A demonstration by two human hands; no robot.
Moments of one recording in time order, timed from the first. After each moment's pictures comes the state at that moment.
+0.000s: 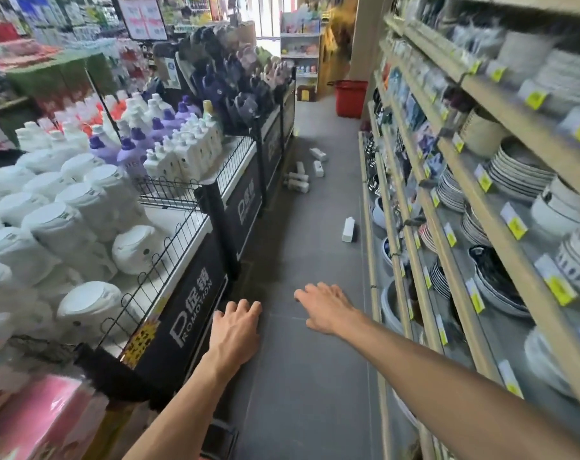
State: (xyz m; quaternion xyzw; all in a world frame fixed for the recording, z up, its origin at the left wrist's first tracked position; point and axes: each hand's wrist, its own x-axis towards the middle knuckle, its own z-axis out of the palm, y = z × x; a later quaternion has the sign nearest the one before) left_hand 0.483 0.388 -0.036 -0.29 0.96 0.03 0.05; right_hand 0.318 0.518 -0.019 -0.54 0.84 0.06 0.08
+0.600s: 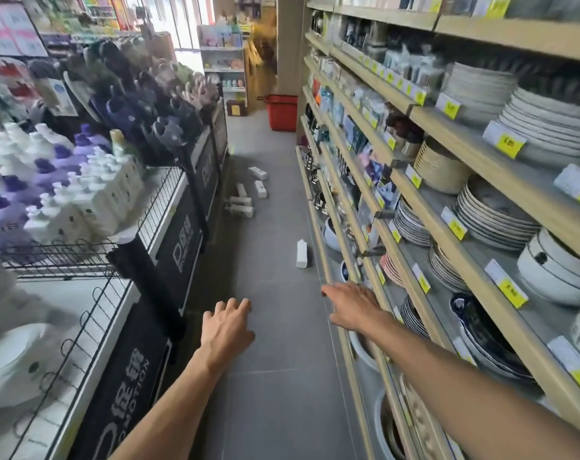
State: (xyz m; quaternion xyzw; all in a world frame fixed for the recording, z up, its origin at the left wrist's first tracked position) left_hand 0.220 0.259 -0.036 -0.20 0.98 0.06 0.06; right_hand 0.072 0.485 -0.003 -0.36 0.93 0.02 0.09
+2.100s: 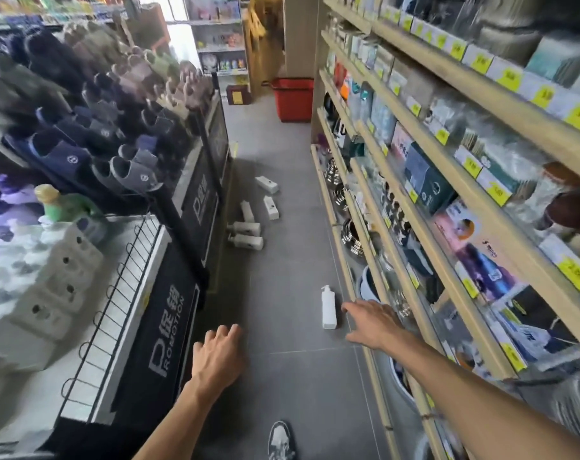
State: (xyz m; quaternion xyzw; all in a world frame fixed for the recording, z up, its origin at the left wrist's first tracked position) left_hand -0.269 -0.066 -0.094 -0.26 0.96 0.09 0.11; right_hand -0.460 0.198 -0.079 -0.33 0.93 0.02 0.18
